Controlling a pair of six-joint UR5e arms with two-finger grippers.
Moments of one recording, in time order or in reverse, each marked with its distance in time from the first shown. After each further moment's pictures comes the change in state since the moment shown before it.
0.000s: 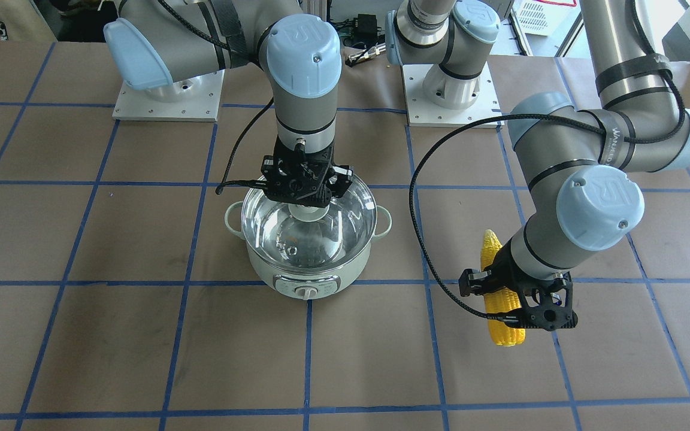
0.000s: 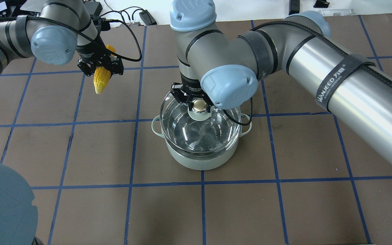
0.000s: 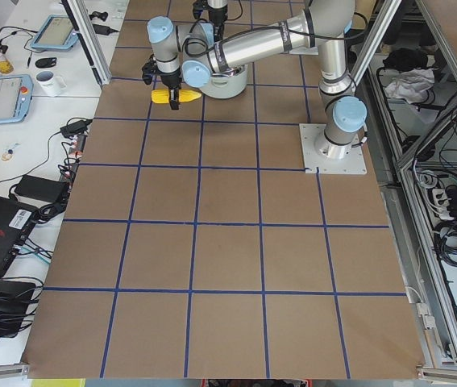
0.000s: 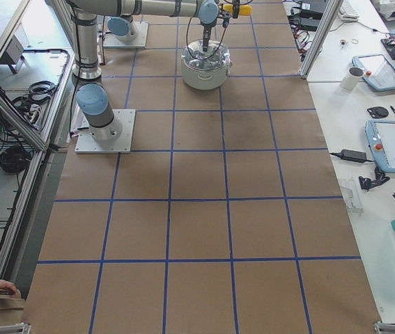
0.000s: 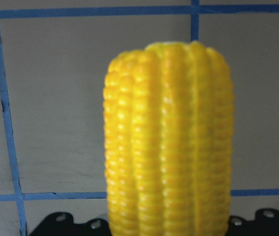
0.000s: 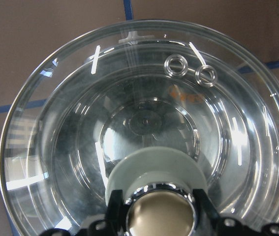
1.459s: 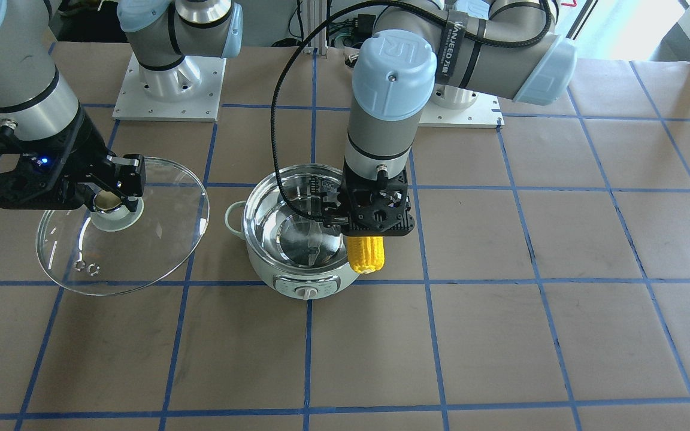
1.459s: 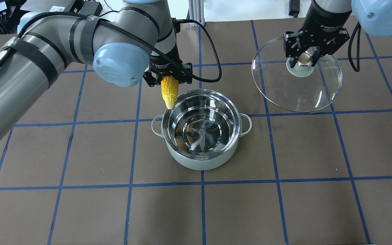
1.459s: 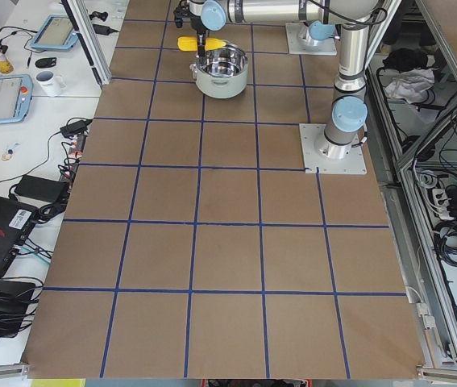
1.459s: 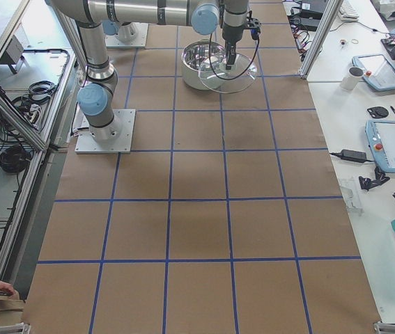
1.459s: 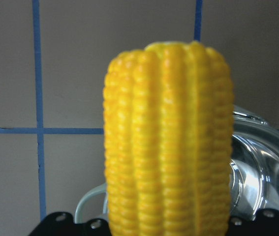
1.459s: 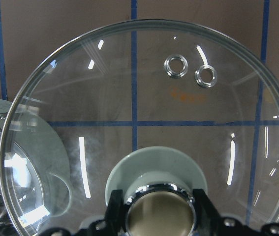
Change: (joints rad) left arm -0.366 0.117 -0.014 -0.035 -0.020 -0.398; right arm -0.476 -0.151 -0.054 0.185 -0.017 -0.629
